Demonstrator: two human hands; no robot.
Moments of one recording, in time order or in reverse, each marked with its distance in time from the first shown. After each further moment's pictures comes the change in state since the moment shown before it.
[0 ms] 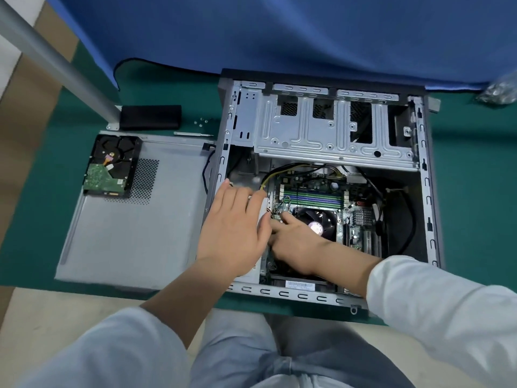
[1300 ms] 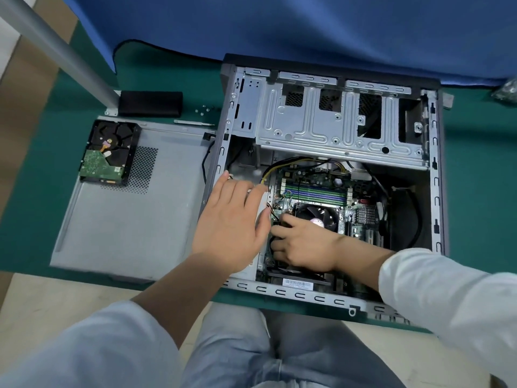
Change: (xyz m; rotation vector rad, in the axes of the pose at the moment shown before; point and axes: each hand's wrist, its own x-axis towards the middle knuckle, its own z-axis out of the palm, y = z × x) left_hand -0.002 0.002 -0.003 -0.018 0.011 0.004; right_hand -0.017 0.018 0.031 -0.150 0.349 -0.304
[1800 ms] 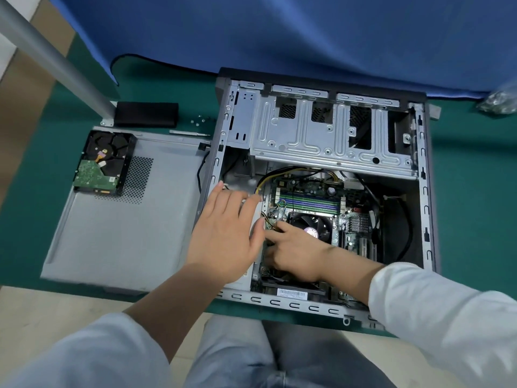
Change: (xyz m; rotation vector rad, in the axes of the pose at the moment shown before) left_hand 0.001 0.000 -0.001 0.006 -0.021 -0.008; right_hand 0.013 -0.003 -0.010 0.115 -0.235 0.146
